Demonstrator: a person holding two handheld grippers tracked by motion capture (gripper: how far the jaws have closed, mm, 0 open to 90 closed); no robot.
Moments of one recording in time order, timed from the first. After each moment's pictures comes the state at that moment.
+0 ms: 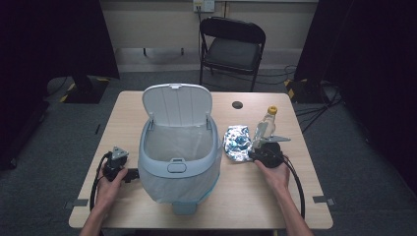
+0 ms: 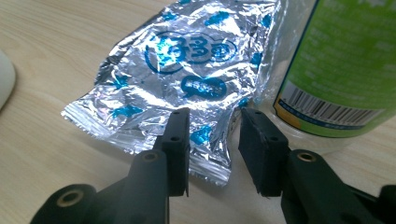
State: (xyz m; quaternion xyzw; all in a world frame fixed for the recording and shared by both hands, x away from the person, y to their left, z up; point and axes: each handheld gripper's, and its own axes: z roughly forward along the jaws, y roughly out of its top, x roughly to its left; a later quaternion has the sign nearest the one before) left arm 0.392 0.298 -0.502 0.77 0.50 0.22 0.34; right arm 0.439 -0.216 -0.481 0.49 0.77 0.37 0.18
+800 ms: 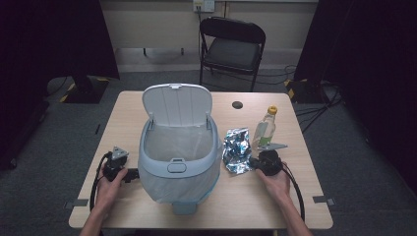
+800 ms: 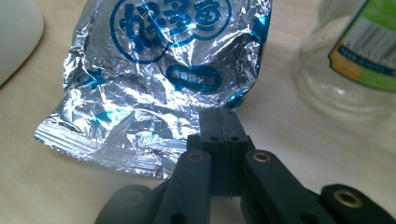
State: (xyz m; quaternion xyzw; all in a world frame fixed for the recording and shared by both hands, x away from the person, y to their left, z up) left arm 0.392 0.298 -0.502 0.77 0.50 0.22 0.34; right arm 0.416 -0.213 -0.489 0.45 0.80 0.35 0.16
